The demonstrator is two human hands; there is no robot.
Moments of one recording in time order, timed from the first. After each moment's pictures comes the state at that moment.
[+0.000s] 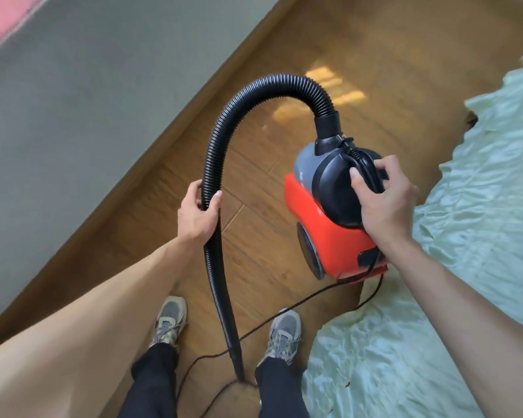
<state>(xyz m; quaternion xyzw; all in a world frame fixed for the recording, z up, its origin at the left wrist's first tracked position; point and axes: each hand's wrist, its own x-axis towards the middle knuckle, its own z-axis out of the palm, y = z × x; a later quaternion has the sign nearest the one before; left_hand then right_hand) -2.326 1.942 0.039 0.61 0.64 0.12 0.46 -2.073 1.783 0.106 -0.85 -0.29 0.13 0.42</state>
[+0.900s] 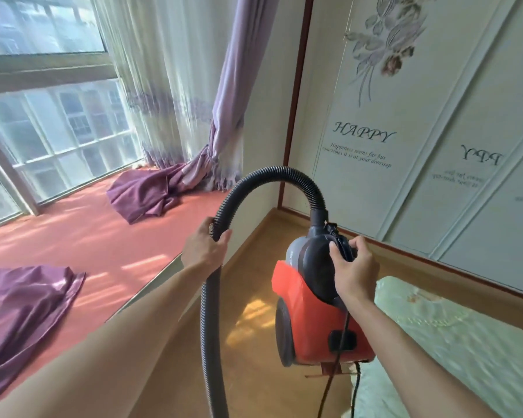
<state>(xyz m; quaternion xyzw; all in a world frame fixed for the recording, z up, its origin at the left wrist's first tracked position) -2.090 2.059 0.571 0.78 0.49 0.25 0.31 -1.932 1.840 0.576 -0.82 -0.19 -0.06 0.54</state>
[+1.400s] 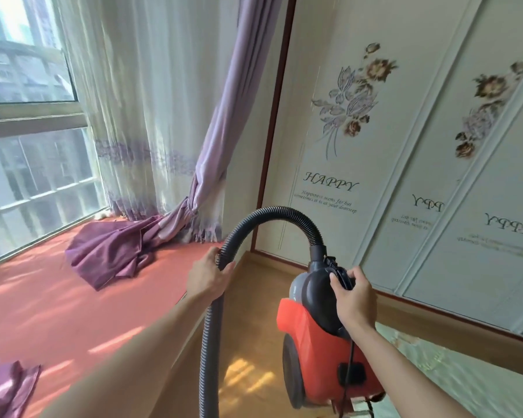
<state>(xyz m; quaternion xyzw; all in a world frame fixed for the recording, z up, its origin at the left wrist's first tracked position) -2.056 2.179 0.630 0.82 0.39 0.23 0.35 -1.921 1.928 0.641 -0.87 -0.12 -0.11 0.47</state>
